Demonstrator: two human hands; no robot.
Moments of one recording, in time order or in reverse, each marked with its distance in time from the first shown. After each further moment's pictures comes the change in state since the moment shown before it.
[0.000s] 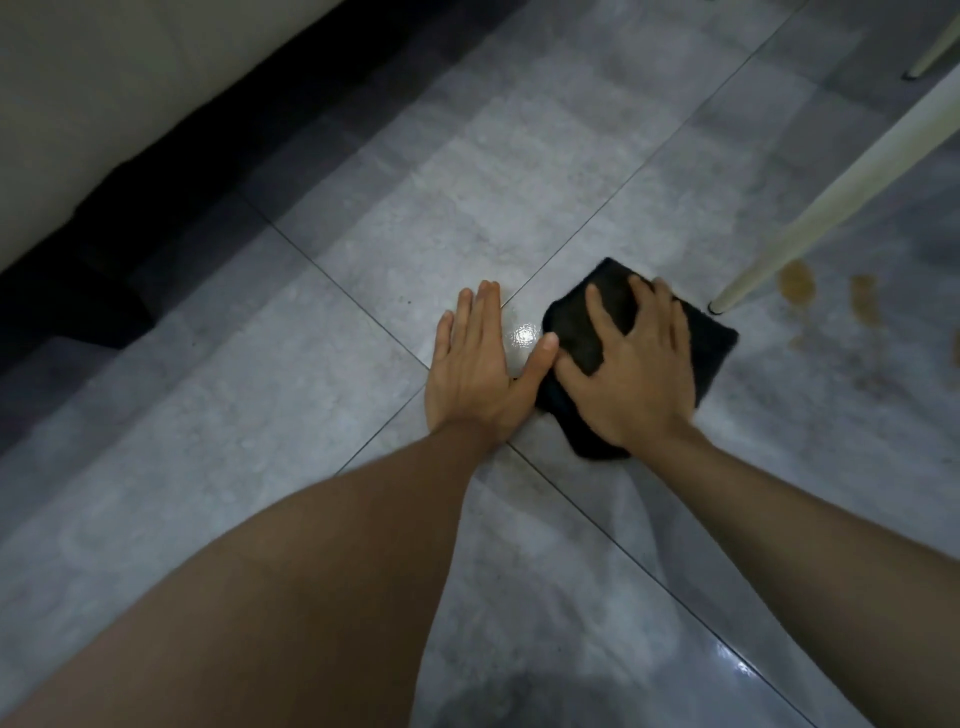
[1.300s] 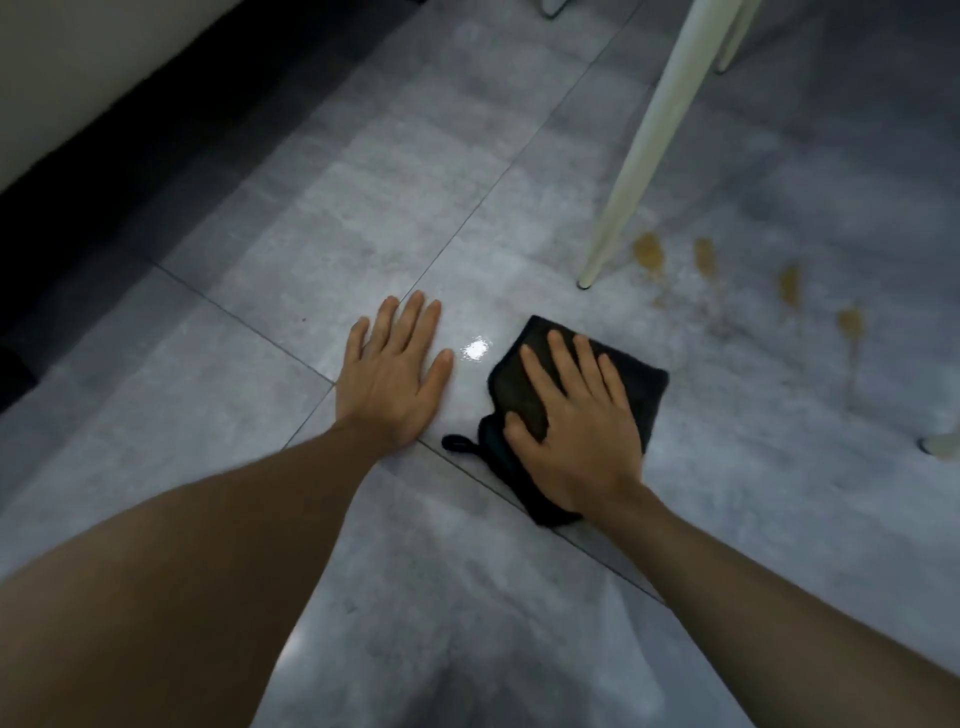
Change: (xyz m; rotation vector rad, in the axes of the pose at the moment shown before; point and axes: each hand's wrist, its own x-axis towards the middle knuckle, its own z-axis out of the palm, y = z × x) left_hand 0.002 -0.006 0.006 0.321 -0.101 0.259; right_hand -0.092 0.043 -0.004 0.055 -0.042 0.003
